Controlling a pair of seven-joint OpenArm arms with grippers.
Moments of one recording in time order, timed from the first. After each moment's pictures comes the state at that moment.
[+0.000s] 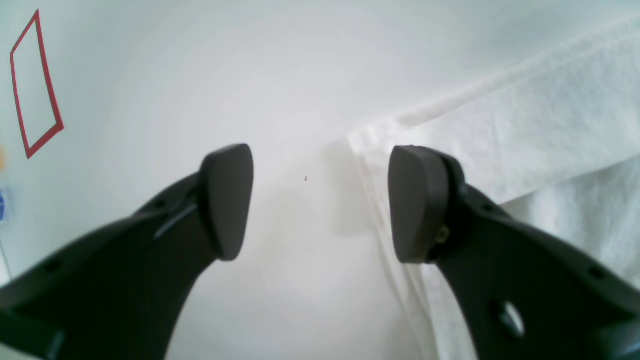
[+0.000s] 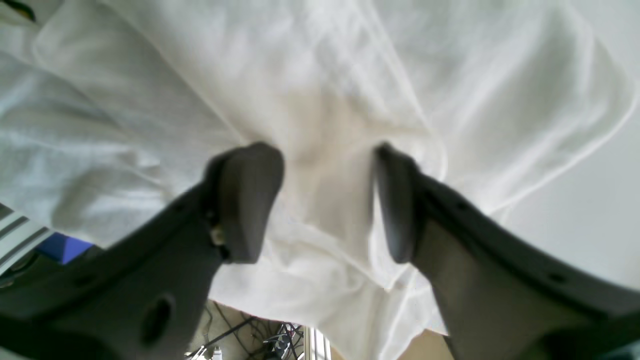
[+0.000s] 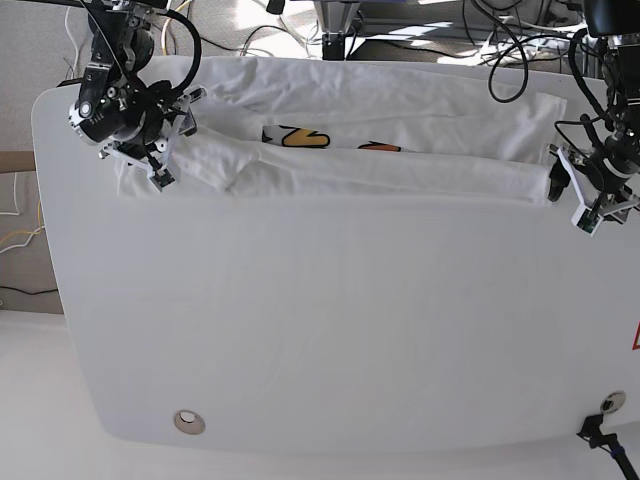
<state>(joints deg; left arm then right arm) 12.4 -31.7 -20.4 95.7 -11.8 -37.4 40.8 -12.8 10.1 19.7 110.0 21.9 40.4 -82.9</state>
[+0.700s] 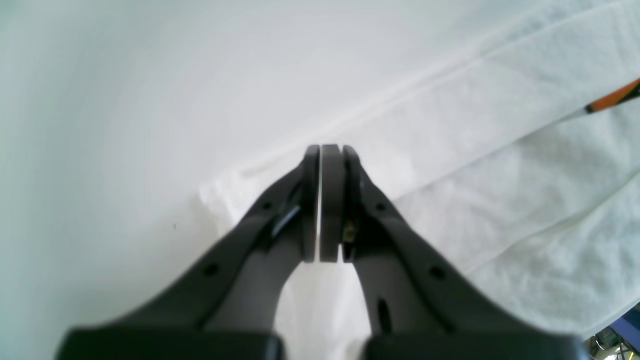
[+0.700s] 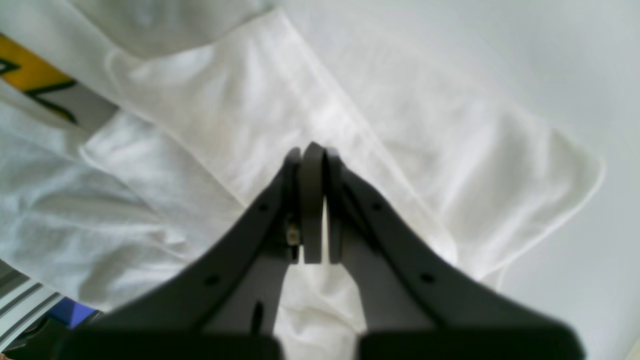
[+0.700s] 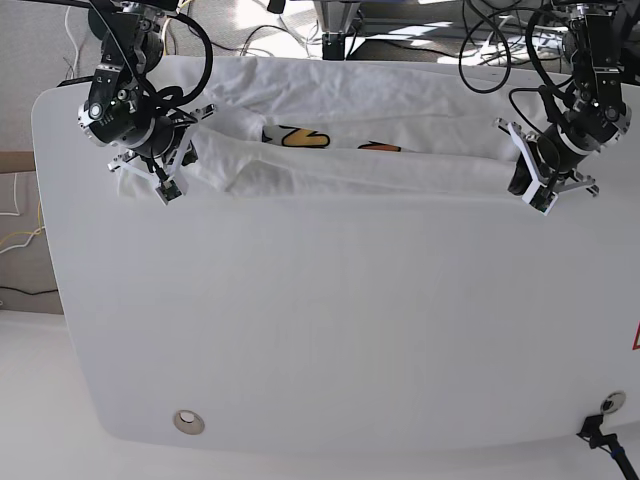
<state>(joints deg) 19.2 -23.6 -17.0 108.1 -17.6 -37.1 45.9 -13.0 7.2 19.8 109.3 18.0 40.4 -72.0</state>
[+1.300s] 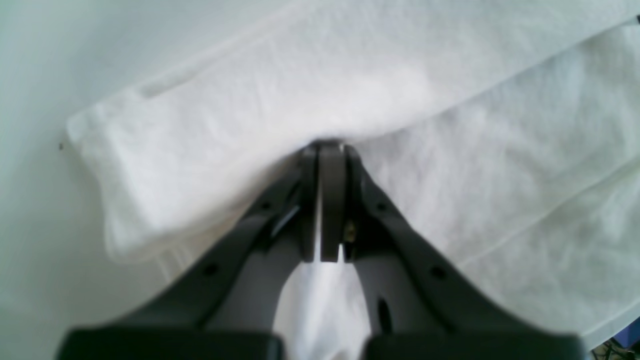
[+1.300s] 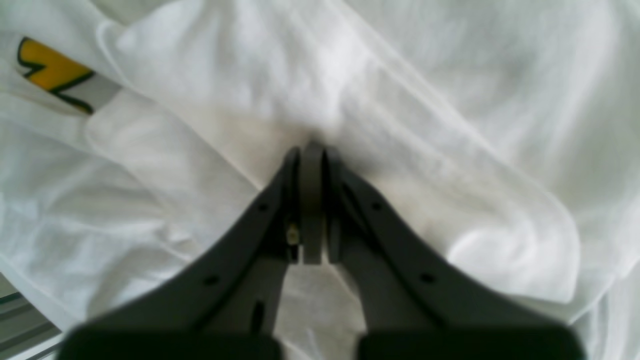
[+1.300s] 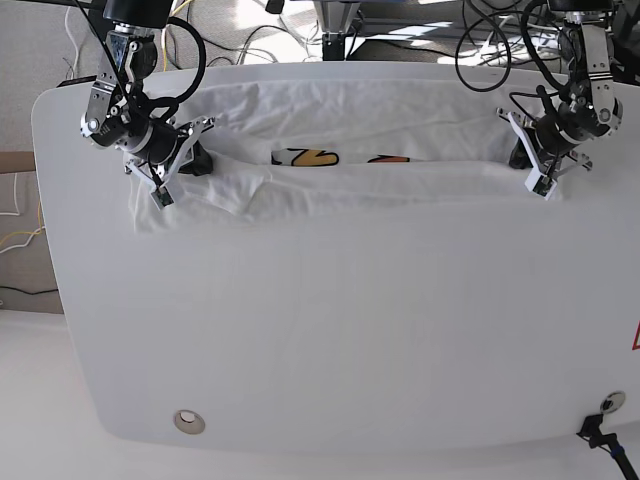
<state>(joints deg) 15.8 -22.3 -16.9 92.5 -17.7 -37.1 45.5 -8.6 10.6 19.8 88.5 22.4 41.5 -54.7</state>
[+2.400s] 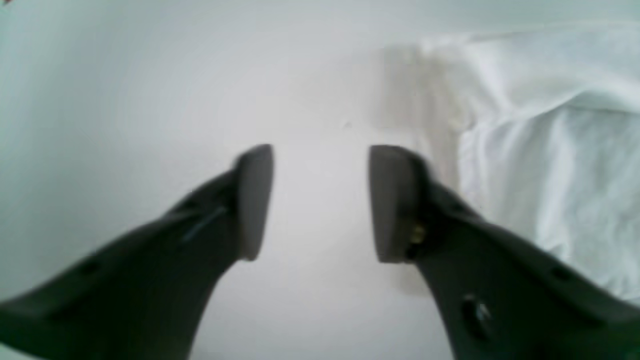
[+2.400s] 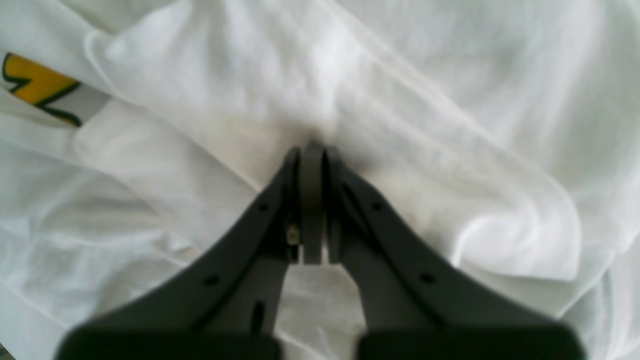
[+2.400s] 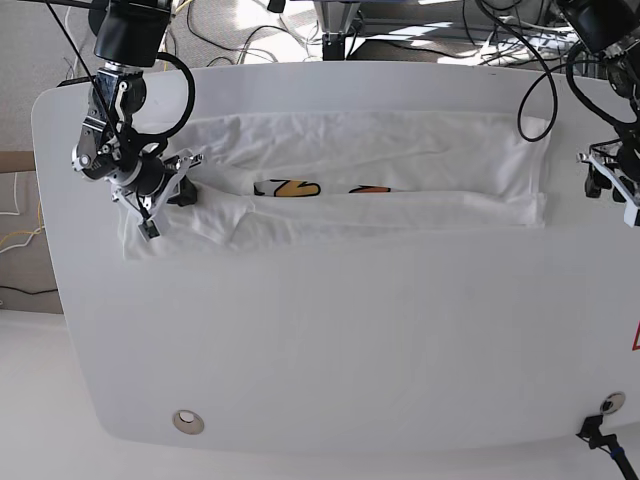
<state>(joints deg) 5.9 -23.5 -42.5 90.8 -22.8 -41.8 59.5 -0.6 12.7 19.8 80.9 19.8 40.8 -53.7</state>
